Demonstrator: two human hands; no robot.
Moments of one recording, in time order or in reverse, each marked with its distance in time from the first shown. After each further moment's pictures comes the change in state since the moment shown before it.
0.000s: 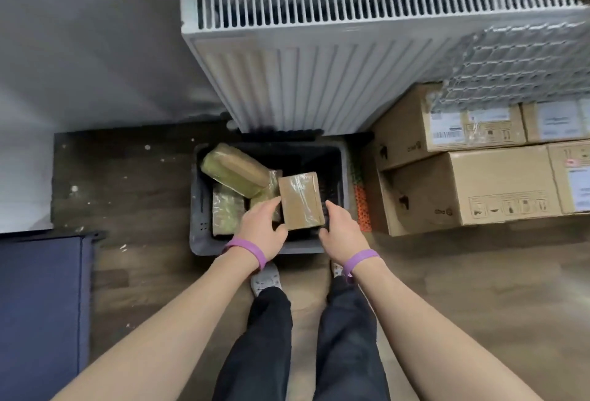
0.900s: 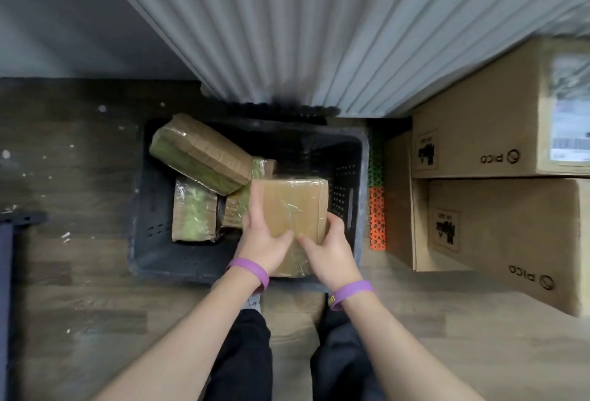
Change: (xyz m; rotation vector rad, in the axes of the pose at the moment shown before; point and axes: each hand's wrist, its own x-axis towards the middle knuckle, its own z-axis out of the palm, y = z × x) left_hand 0.175 -0.076 0.146 -0.429 0.154 -0.229; right_hand 0.169 0.078 0.083 0.528 -0.069 0.134
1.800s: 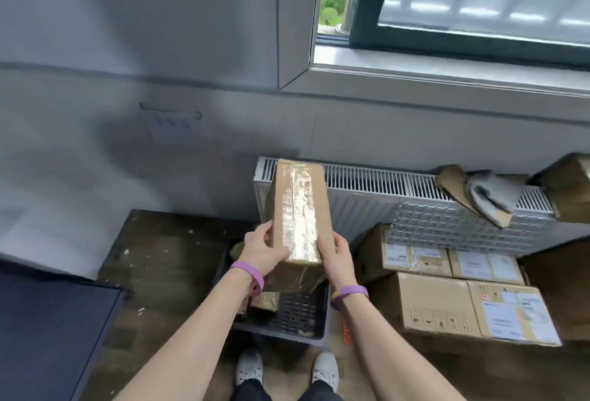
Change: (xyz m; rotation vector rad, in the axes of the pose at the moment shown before) left_hand -0.370 0.266 -0.241 -0.250 0.072 0.193; right_hand -0.372 -0.235 -0.102 0.294 0.111 -0.406
